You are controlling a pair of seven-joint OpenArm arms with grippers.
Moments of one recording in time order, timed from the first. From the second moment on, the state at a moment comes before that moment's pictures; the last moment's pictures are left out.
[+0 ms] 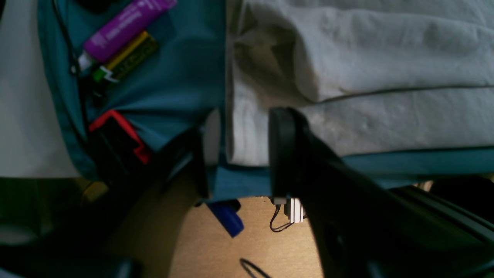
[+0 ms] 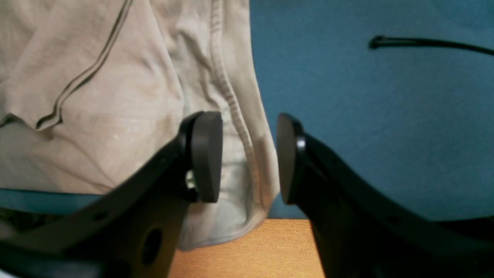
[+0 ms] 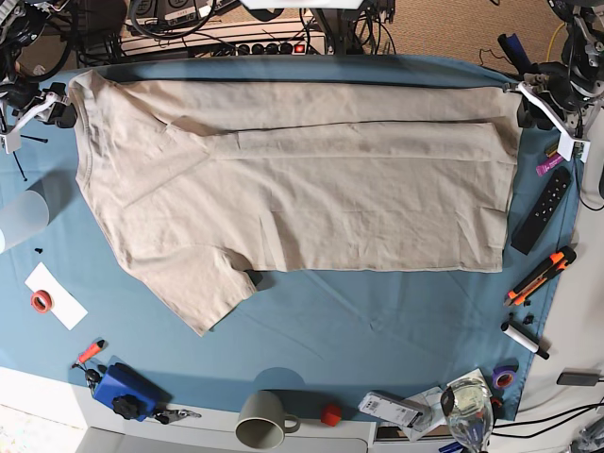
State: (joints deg) left arm 29.3 -15.8 -36.6 116.5 -39.2 -23.9 68.4; right arm -18.4 26.3 55.6 87.7 53.3 38.9 -79.0
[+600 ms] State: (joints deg) left arm 27.3 -15.8 -36.6 116.7 -44.2 -26.1 61.9; right arm -3.9 28.0 55.7 87.8 63.7 39.8 -79.4
